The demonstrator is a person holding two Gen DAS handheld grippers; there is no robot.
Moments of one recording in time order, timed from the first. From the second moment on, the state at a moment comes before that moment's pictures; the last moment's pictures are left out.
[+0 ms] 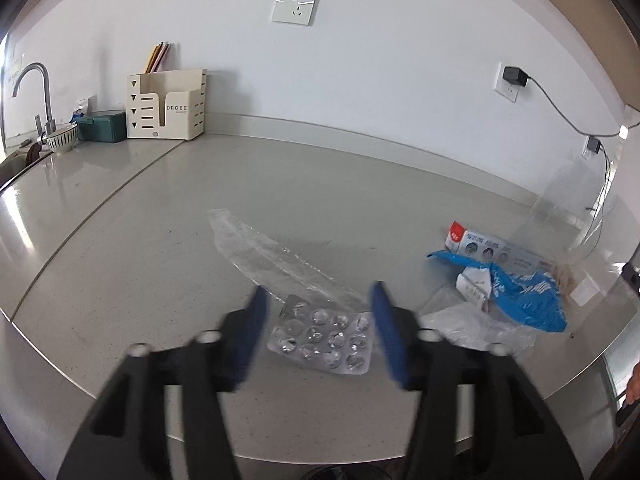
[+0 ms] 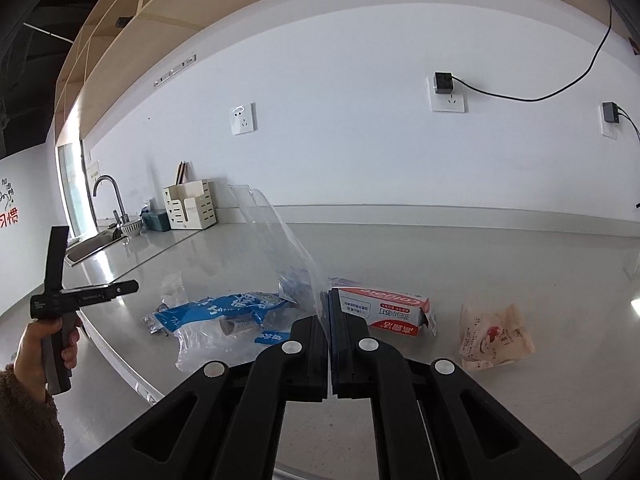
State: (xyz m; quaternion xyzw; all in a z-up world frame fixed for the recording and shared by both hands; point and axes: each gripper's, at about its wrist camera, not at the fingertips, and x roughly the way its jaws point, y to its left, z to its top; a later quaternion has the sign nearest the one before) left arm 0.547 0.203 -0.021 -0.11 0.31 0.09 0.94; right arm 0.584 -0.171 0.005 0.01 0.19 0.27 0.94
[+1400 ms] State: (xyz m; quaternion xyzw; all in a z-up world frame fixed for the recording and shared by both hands) left arm 0.474 0.133 -0.025 0.00 0.35 -0.01 0.94; right arm 0.462 -0.205 0.026 0.04 0.17 0.28 0.94
